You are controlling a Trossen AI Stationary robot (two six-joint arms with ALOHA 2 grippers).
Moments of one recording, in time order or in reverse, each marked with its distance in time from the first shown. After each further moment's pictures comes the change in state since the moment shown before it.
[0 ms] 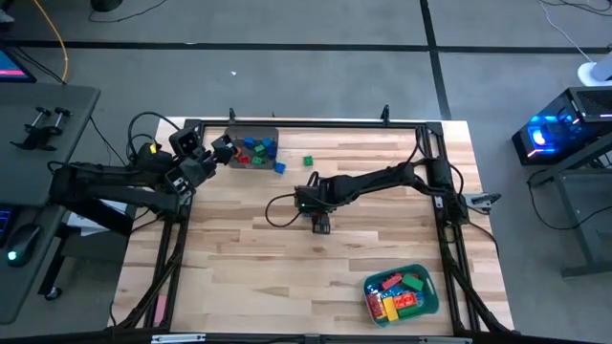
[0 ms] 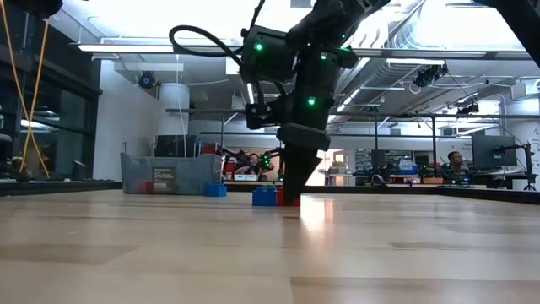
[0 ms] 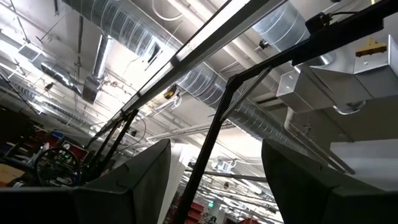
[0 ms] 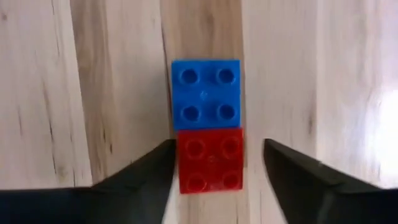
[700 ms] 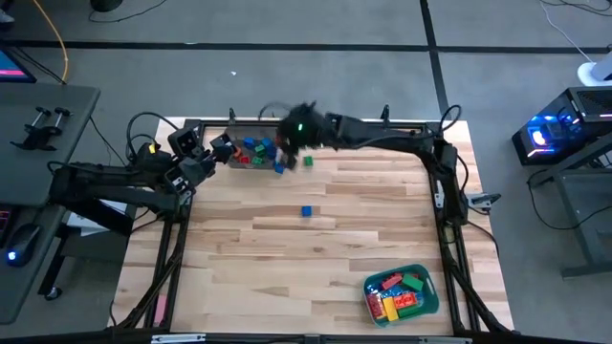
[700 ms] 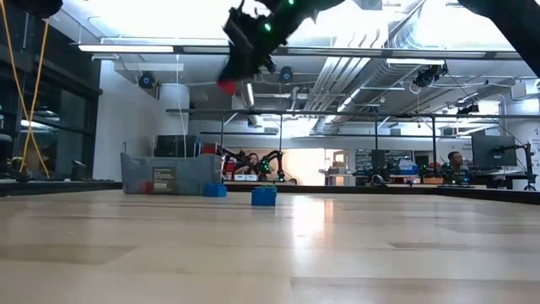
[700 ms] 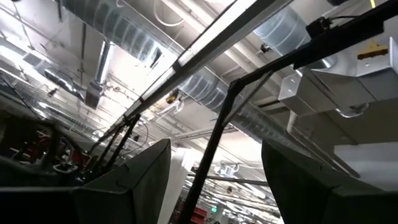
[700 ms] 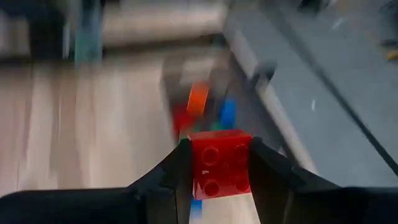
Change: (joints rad) left arm 0.000 0.000 0.000 0.011 -0.017 0.010; right arm -0.253 -0.038 0.465 0.169 0.000 -0.108
